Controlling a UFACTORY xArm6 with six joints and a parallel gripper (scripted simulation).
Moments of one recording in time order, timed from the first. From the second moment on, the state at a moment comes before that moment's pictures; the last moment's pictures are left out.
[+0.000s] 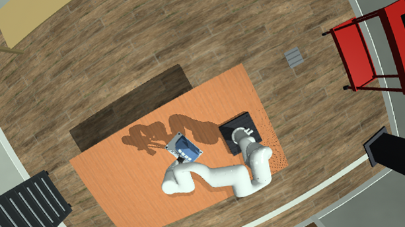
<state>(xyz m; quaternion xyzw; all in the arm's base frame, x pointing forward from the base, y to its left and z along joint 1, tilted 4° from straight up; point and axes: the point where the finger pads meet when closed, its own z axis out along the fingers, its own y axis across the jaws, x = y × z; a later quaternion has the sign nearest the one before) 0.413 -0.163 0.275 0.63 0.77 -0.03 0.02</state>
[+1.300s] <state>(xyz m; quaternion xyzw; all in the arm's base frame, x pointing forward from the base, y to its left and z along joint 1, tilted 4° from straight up) 0.414 -0.164 0.276 0.63 0.77 -0.03 0.02</state>
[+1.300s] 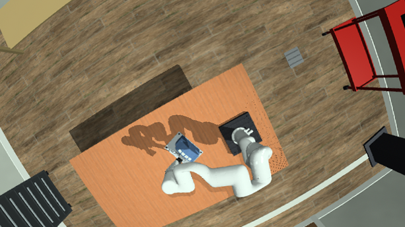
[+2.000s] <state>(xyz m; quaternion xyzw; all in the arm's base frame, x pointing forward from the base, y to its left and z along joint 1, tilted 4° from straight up) 0.413 -0.160 0.276 0.63 0.77 -0.03 0.02</state>
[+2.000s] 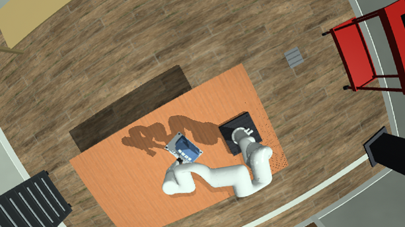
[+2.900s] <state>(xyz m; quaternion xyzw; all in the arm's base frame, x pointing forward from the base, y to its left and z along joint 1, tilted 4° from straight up) 0.404 -0.115 0.273 0.63 0.77 -0.03 0.02</state>
